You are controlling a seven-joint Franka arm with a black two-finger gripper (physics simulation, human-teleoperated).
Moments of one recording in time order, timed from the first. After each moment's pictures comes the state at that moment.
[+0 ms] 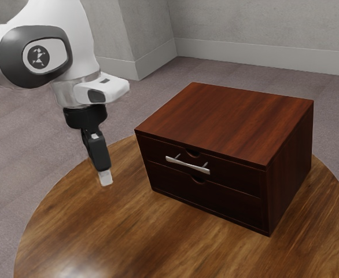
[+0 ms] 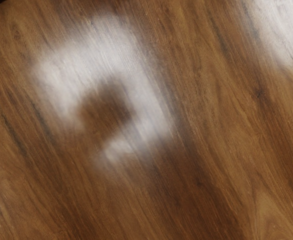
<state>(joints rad) 0.09 -0.13 -0.03 -1.65 -0.07 1.38 0.53</state>
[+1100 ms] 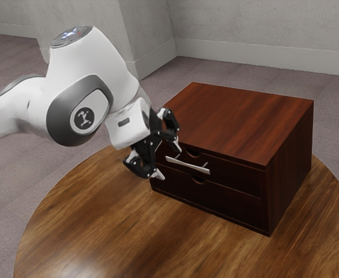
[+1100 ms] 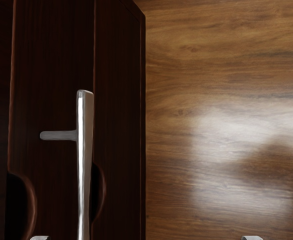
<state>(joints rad) 0.35 -0.17 -0.40 -1.91 -0.15 2.08 1.56</state>
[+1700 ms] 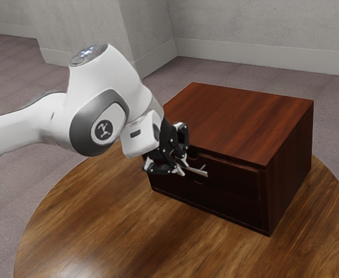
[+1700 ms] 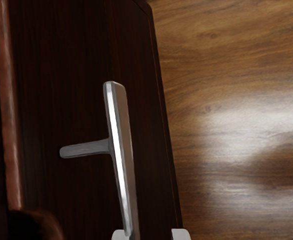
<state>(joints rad) 0.33 -0.10 -0.40 -1.94 -0.15 2.19 1.69</state>
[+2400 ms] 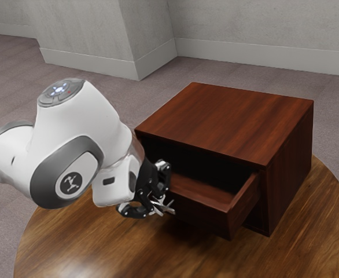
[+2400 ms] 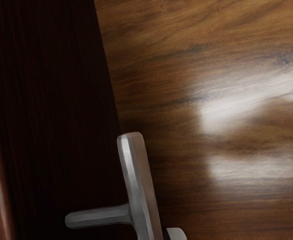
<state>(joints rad) 0.28 -0.41 -0.40 -2.23 -0.18 2.17 1.71</state>
